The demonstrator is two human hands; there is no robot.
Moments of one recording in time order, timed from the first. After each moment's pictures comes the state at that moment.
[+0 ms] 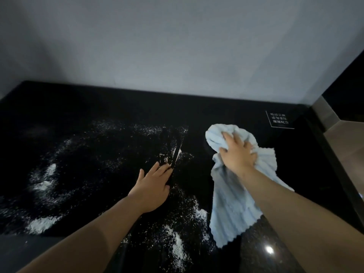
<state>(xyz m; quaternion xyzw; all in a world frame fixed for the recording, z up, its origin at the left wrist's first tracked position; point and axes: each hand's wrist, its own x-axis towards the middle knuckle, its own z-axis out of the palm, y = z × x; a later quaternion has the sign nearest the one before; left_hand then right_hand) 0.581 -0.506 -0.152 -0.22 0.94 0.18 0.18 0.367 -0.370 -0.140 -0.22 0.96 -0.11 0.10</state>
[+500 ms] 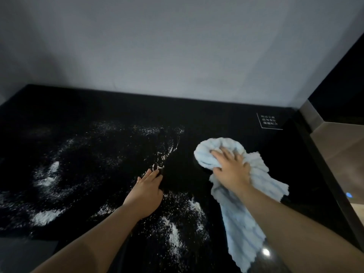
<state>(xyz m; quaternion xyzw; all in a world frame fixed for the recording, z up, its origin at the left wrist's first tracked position) 0.606 -0.485 -0.148 -0.27 0.92 0.25 0.14 0.403 -0.330 -0.145 -0.31 0.94 -0.07 0.12</state>
